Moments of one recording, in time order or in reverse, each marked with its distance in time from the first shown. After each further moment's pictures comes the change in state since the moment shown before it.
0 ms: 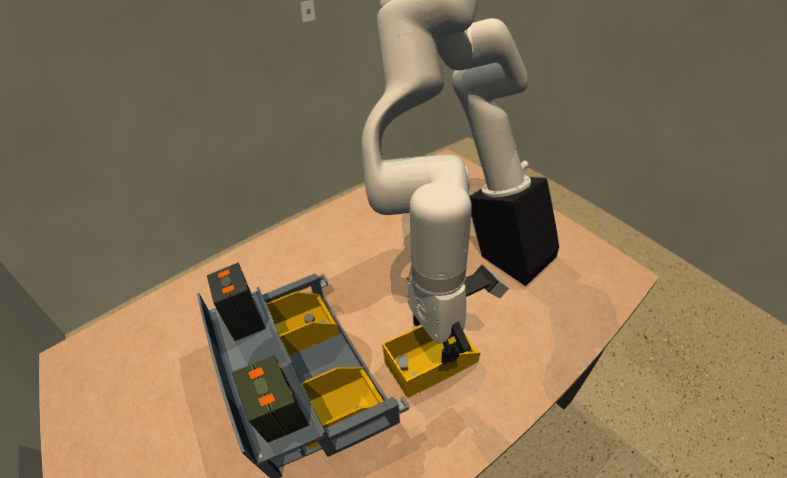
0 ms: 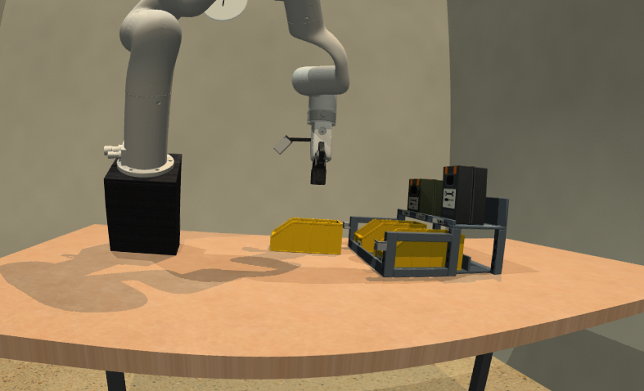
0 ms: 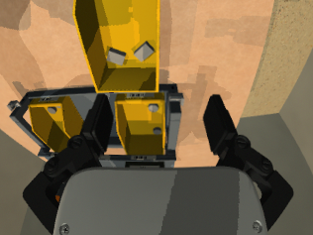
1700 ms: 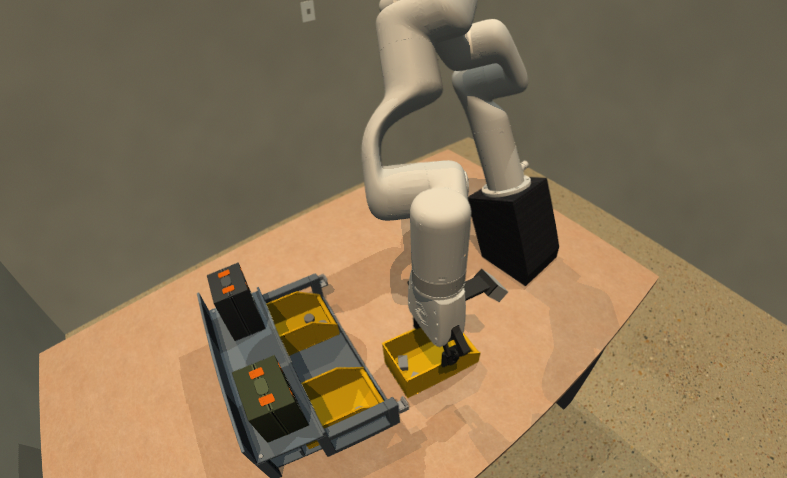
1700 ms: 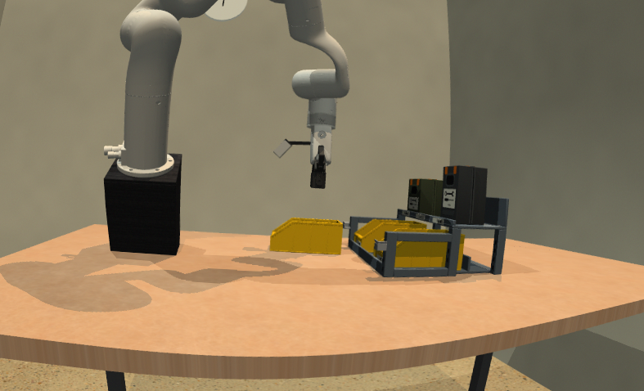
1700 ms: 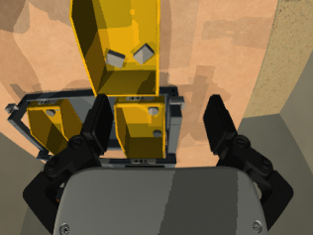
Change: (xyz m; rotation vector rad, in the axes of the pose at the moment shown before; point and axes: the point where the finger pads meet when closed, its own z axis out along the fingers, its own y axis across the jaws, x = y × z) arm 0.000 0.000 0.009 0.000 0.000 0.000
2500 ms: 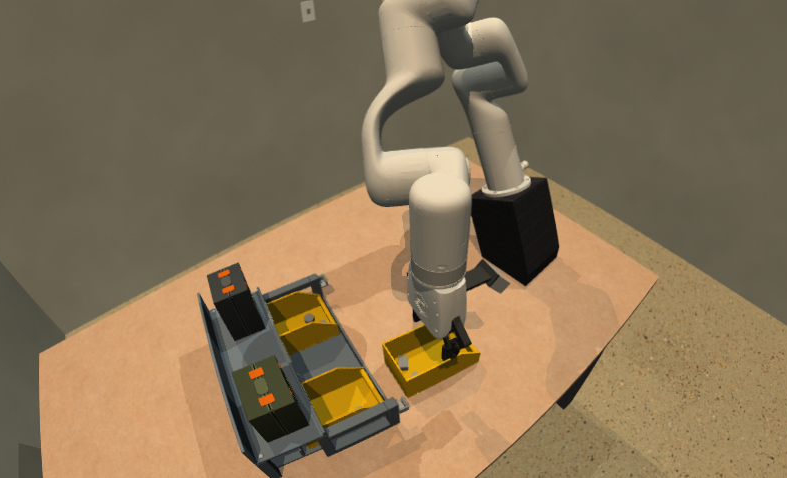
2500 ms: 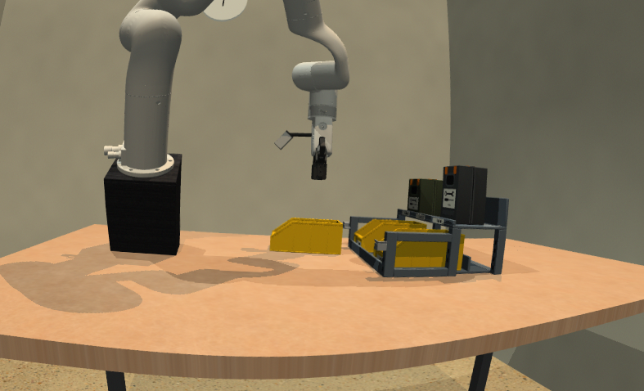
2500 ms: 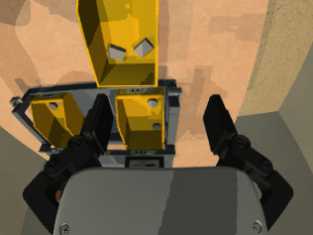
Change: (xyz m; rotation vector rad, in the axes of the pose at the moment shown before) arm -0.001 0.001 -0.022 -0.004 -0.003 0.001
